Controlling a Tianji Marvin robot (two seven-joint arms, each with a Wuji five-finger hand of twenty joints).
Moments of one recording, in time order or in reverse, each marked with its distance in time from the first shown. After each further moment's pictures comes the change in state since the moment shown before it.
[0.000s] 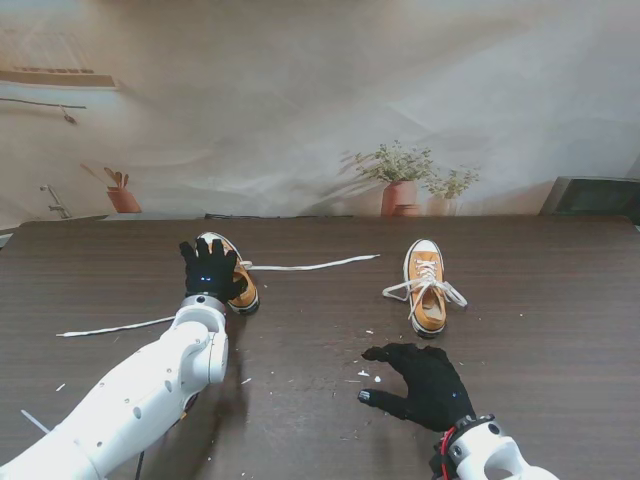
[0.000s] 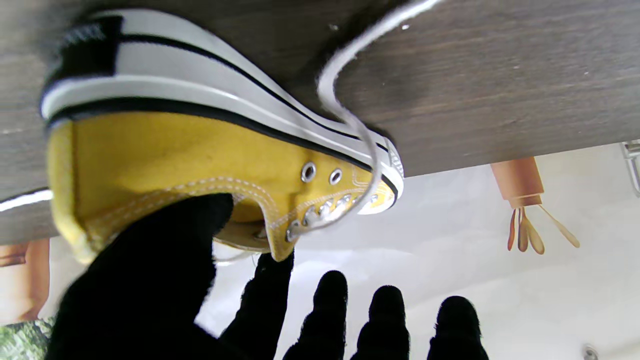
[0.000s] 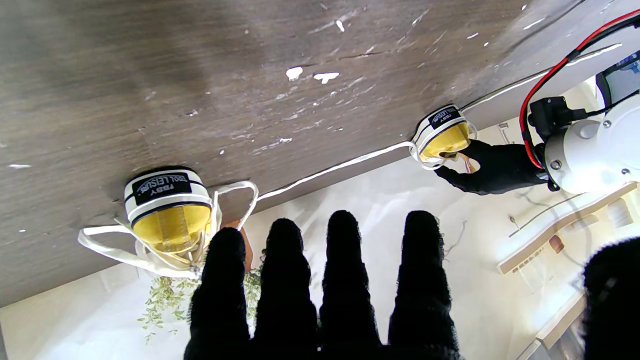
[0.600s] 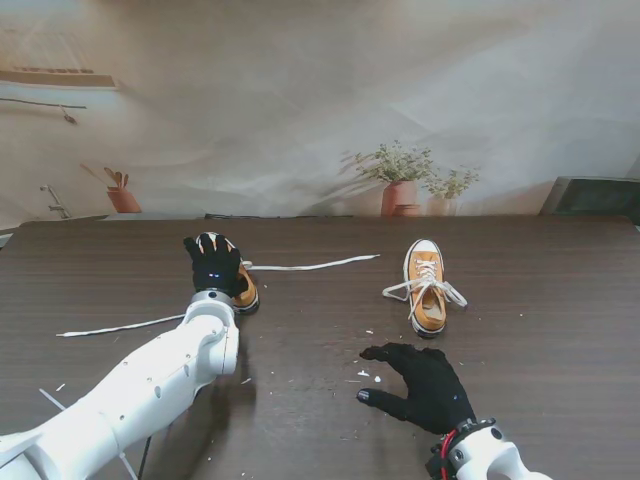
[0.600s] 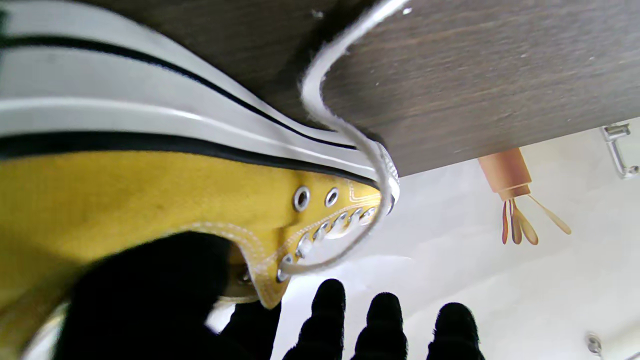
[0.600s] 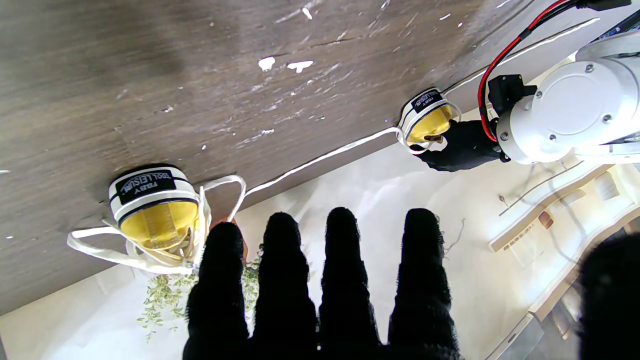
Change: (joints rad) left arm -0.139 -0.055 0.165 0.200 -0.083 0.076 0.069; right arm -0.024 -0.008 0.004 -0.018 0.038 -0.026 -0.032; left_hand 0.049 -0.011 0.116 -0.052 -0.026 -0.036 0.028 0.000 -0.044 0.000 -0.037 0.000 -0.039 -0.007 -0.019 -0.001 -0.036 -0.001 -0.013 0.000; right_hand 0.033 0.001 -0.011 0.004 0.013 0.000 0.012 0.000 0.014 0.010 0.012 0.000 0.039 0.017 0.013 0.012 0.026 0.024 0.029 0.023
